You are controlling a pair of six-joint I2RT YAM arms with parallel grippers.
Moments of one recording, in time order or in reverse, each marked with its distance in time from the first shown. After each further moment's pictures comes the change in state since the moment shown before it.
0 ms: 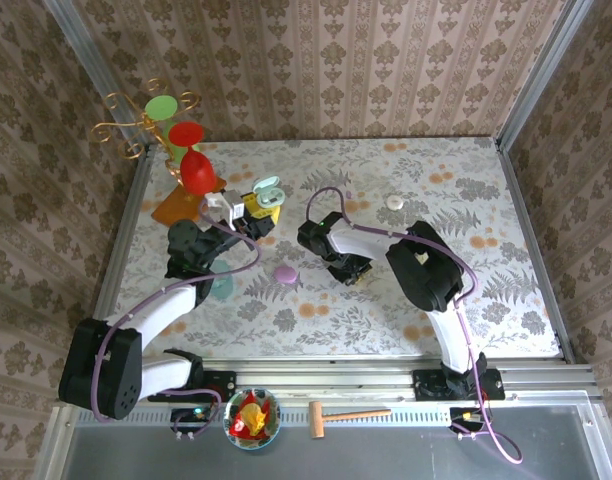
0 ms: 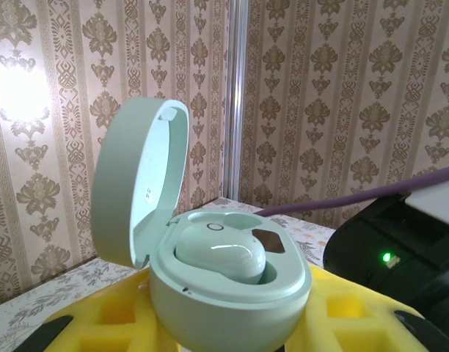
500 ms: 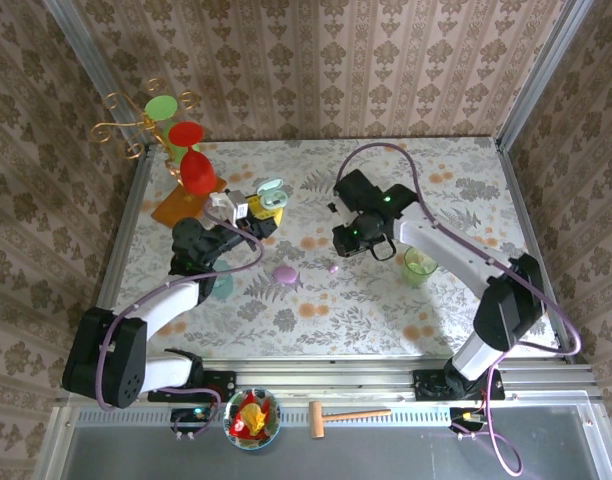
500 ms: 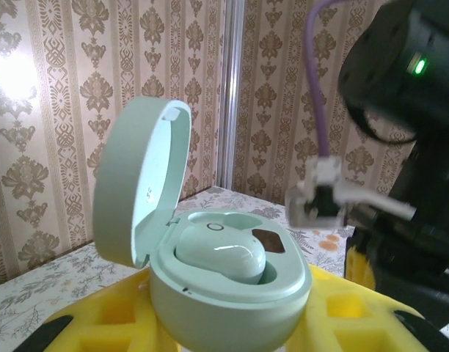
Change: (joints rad) left arm 0.000 0.059 0.000 0.025 0.024 -0.004; right arm -0.114 -0.487 -0.041 0.180 -0.539 -0.010
